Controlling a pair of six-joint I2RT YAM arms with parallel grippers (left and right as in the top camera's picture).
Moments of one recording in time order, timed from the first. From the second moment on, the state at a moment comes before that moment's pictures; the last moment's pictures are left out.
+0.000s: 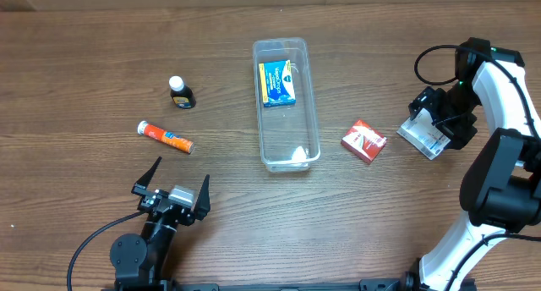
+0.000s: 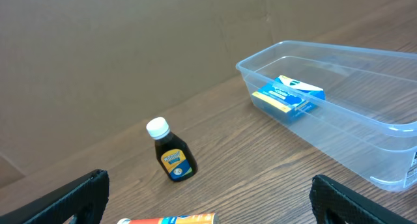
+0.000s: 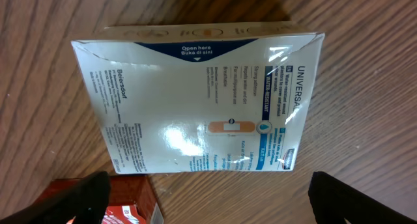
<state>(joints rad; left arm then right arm) 0.06 0.01 0.02 -0.07 0.33 0.37 -0.25 2.04 1.63 -1.26 -0.05 0.58</state>
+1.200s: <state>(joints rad) 0.06 0.01 0.02 -0.07 0.33 0.37 -0.25 2.03 1.47 -0.82 -0.07 0.15</state>
